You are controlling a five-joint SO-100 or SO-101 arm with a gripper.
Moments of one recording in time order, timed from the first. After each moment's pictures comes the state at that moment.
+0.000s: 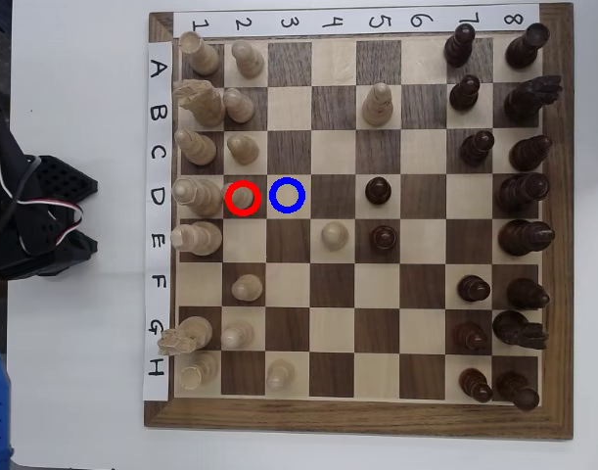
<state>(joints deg) 68.5 173.6 137.4 44.0 67.0</state>
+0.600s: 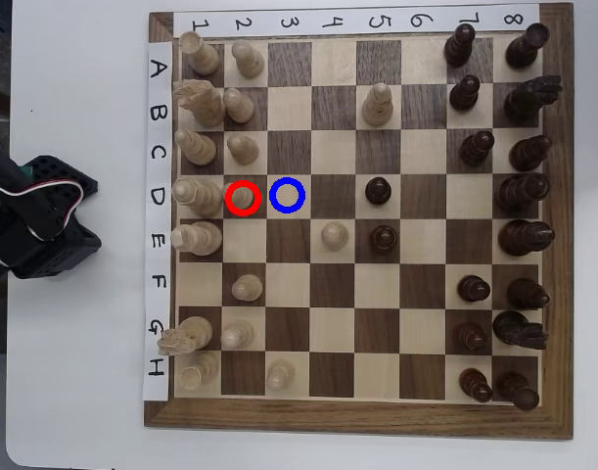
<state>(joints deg) 51.5 158.1 108.7 50.1 81.1</state>
